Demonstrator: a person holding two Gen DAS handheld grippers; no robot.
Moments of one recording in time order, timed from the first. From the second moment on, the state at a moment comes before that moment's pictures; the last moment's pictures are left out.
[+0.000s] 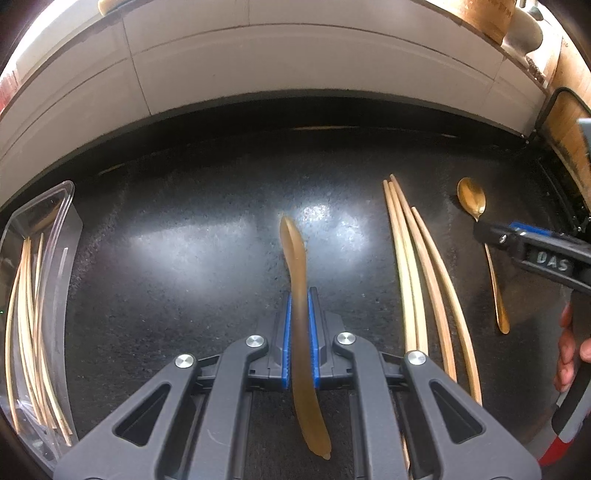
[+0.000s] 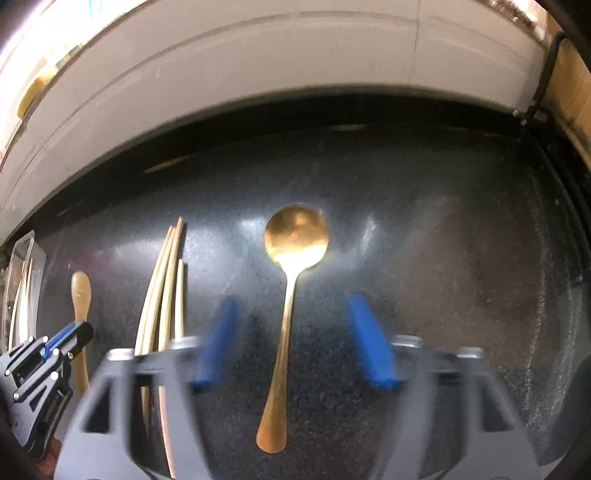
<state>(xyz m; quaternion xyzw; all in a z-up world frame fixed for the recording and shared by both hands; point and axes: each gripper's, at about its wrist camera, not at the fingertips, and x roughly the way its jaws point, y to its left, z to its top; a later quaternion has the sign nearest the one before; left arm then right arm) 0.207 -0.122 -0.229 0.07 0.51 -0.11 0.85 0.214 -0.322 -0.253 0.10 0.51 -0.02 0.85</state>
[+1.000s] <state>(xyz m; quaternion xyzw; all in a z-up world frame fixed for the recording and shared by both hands) 0.202 -0.121 -0.219 0.07 0.50 -0.12 0.85 0.216 -0.310 -0.238 0.08 0.53 -0.02 0.84</state>
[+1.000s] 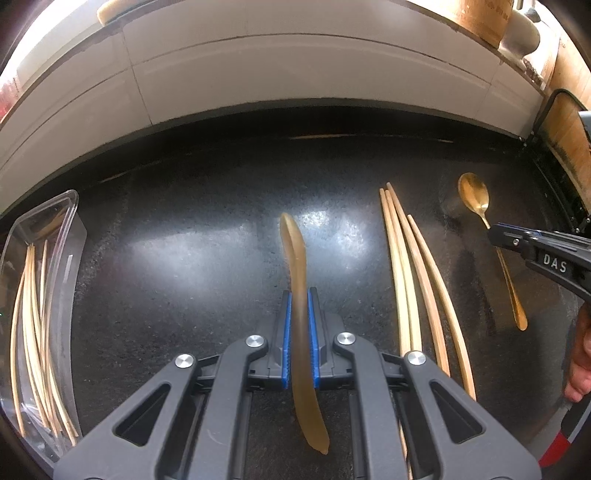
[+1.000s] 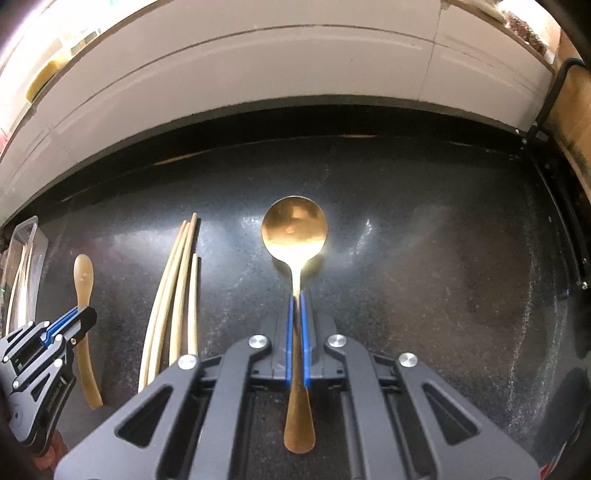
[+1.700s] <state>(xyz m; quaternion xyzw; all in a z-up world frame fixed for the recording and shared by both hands) 0.161 -0.074 -0.139 0.06 0.48 -0.06 0.87 0.170 -0.258 -0.156 0.05 0.47 0.04 0.88</state>
